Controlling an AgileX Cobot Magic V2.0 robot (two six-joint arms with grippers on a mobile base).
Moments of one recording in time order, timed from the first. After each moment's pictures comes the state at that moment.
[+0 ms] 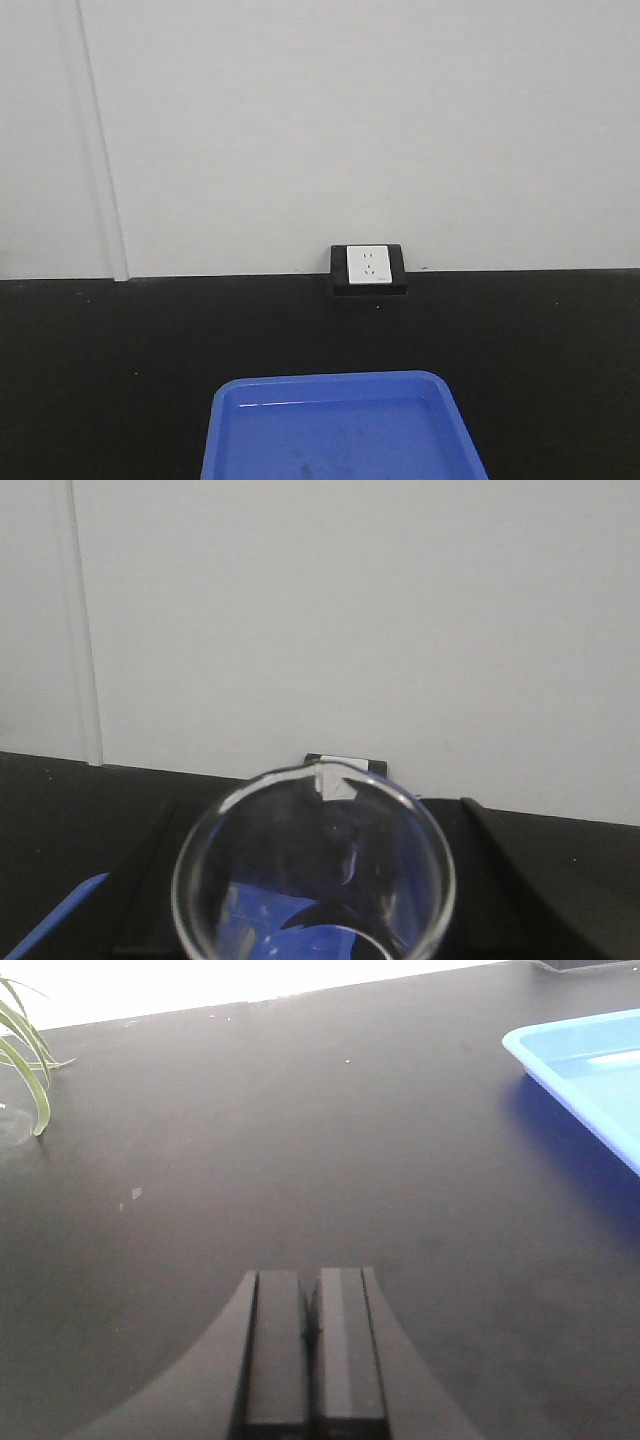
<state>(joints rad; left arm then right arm) -0.01 -0.02 0.03 0.06 0.37 0.02 0.39 0.44 -0.54 -0.79 0.20 0.79</state>
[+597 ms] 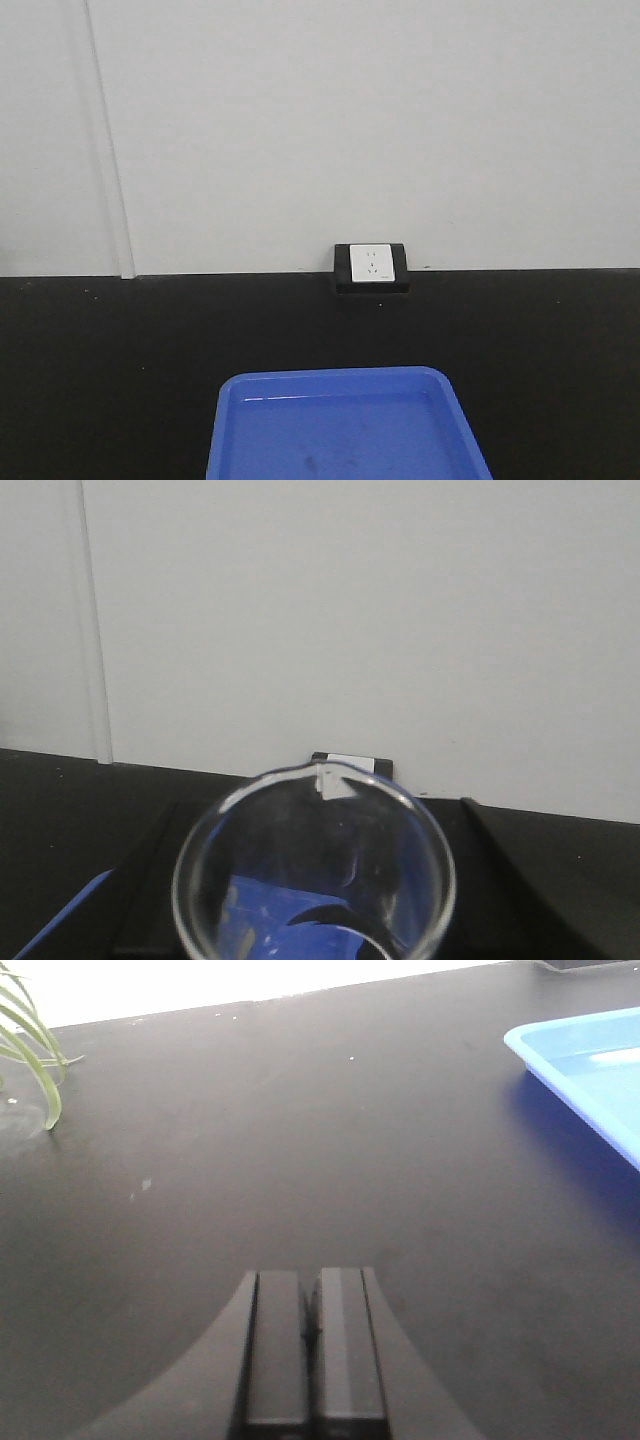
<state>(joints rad) -0.01 -0.02 0.03 0.06 0.37 0.02 0.39 0.44 -0.54 -0.79 0.20 0.79</state>
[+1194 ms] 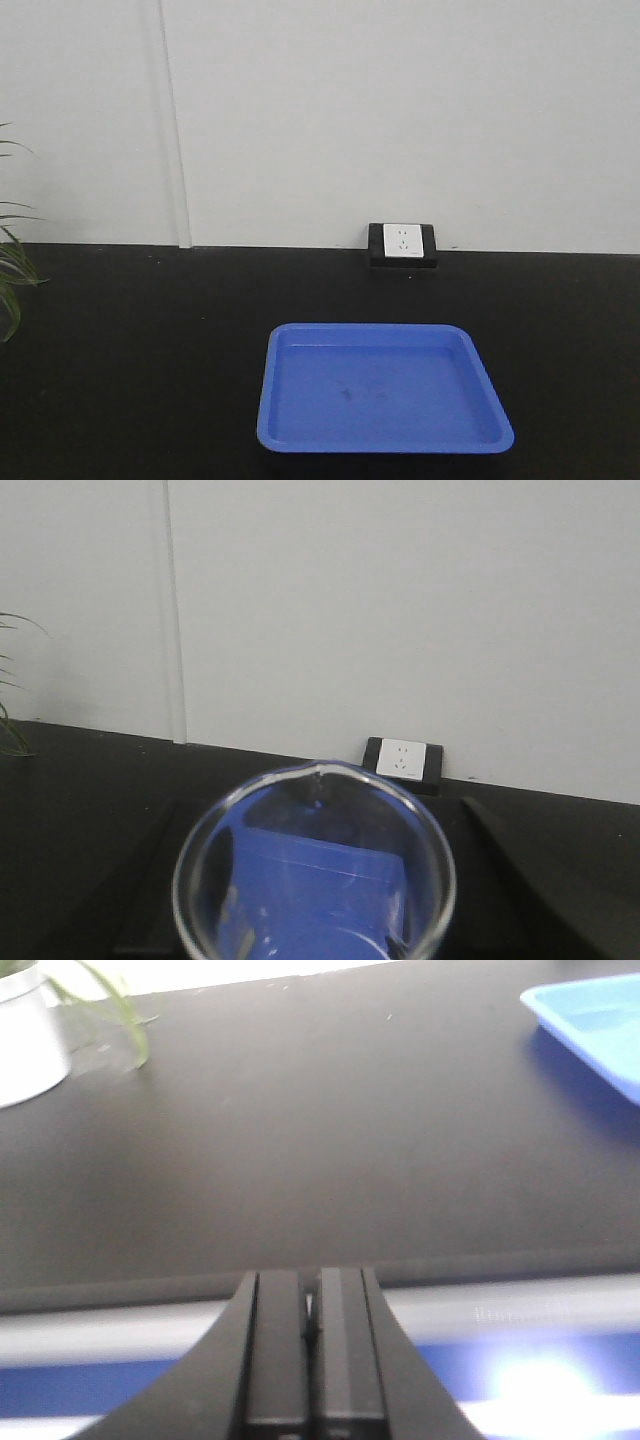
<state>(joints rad) -0.01 -0.02 0.03 0.06 0.37 0.02 0.39 0.44 -0.54 -0.79 0.20 0.79</state>
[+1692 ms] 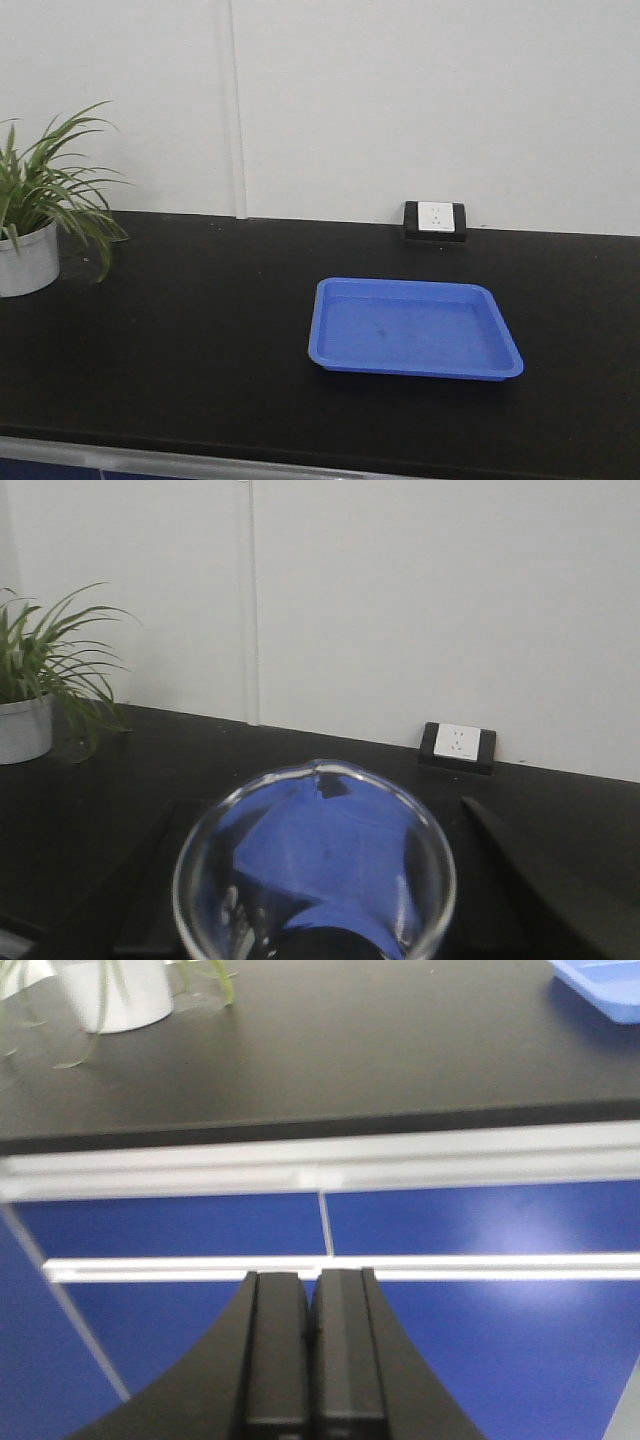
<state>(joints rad) -0.01 -0.02 0.03 0.06 0.37 0.02 0.39 0.44 -0.54 -0.79 0.20 0.79</state>
